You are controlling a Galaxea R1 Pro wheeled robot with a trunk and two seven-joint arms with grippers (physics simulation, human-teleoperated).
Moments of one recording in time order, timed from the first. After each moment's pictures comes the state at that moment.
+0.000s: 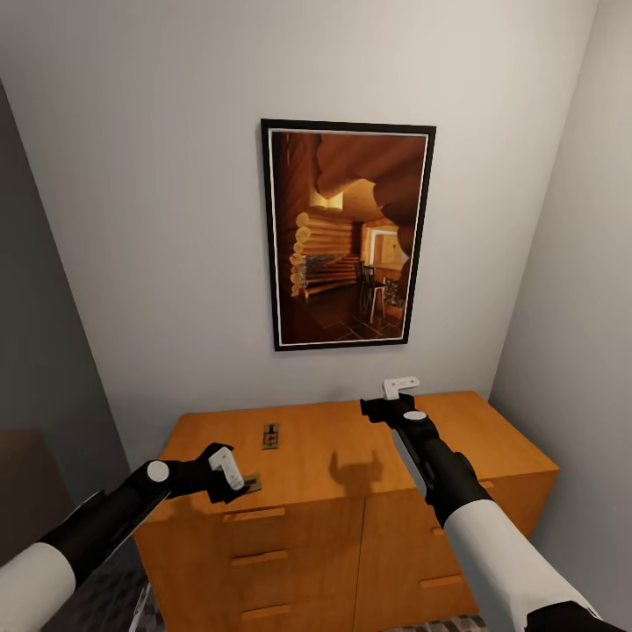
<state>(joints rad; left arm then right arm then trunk) -0.66 0.37 -0.64 -0.92 -0.02 0.14 -0.54 -0.76 0.07 0.17 -0.86 0.01 0.41 -0.08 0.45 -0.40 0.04</state>
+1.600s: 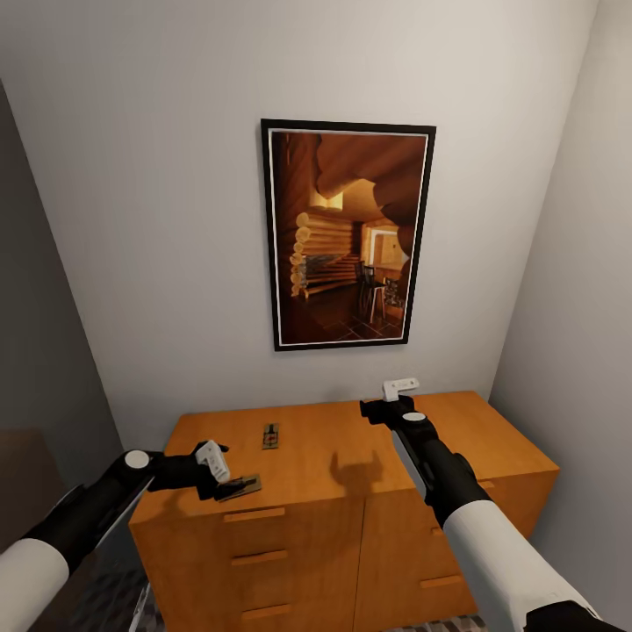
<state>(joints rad) -0.66 0.37 -0.45 -0.88 -0.03 0.12 -0.81 -0.76 0.07 0.17 -0.85 0.01 0.41 -0.08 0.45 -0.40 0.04</state>
